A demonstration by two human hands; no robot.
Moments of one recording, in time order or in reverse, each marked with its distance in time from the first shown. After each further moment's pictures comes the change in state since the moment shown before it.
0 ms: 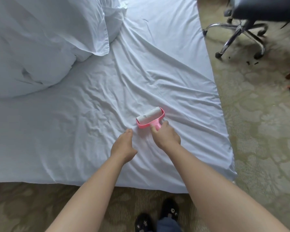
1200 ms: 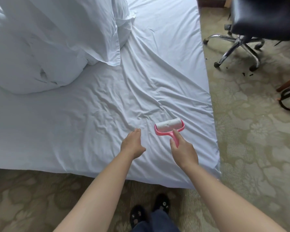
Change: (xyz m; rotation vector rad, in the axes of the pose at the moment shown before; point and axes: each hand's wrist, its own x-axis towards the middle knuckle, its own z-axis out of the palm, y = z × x) left_hand -0.035 0.045 -0.038 -0.032 -0.059 -0.007; right_hand -0.079 0.041 -0.055 0.012 0.066 -0.109
